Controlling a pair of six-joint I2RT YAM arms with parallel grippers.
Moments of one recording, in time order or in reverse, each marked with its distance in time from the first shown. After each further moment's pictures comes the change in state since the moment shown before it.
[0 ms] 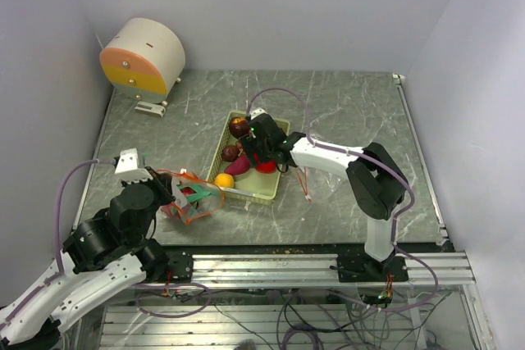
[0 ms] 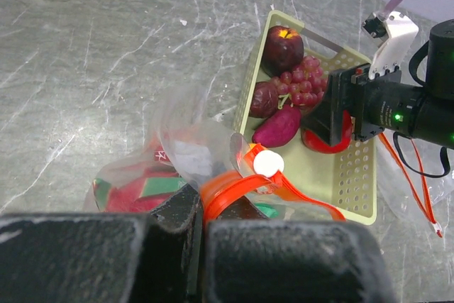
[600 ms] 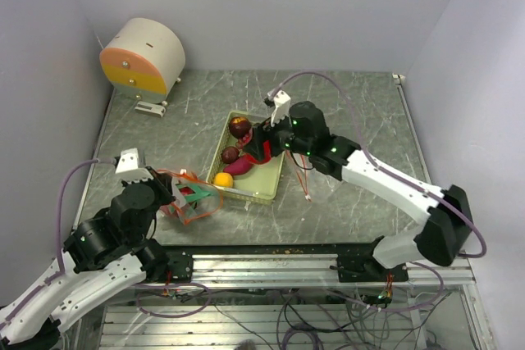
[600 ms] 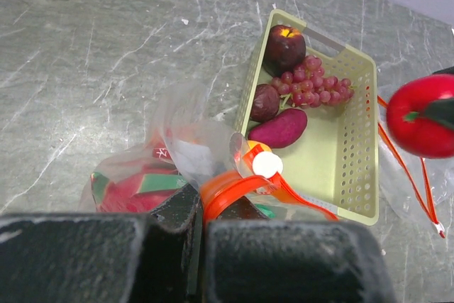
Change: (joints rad) left arm 0.000 0.001 0.000 -0.003 -0.003 -0.001; right arm 0.002 -0.477 -0.148 0.091 -0.333 0.008
